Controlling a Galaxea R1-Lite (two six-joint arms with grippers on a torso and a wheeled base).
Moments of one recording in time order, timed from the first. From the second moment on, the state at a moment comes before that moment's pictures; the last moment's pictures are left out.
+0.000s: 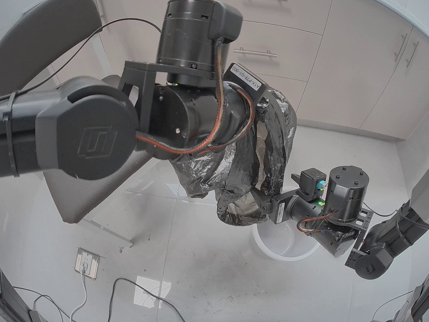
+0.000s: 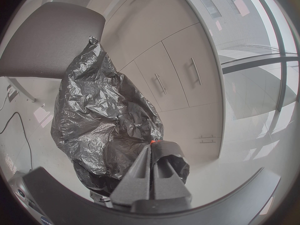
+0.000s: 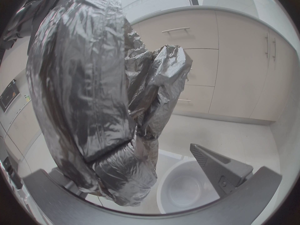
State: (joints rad) left arm -0.88 1.88 -1.62 0.00 0.34 -1.16; right arm 0.70 1.90 -0.59 -1.17 -0.34 0.06
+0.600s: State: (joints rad) left arm -0.92 1.89 -1.60 0.00 0.34 -1.15; right arm 0.62 1.85 -0.55 -1.21 -0.36 0.04
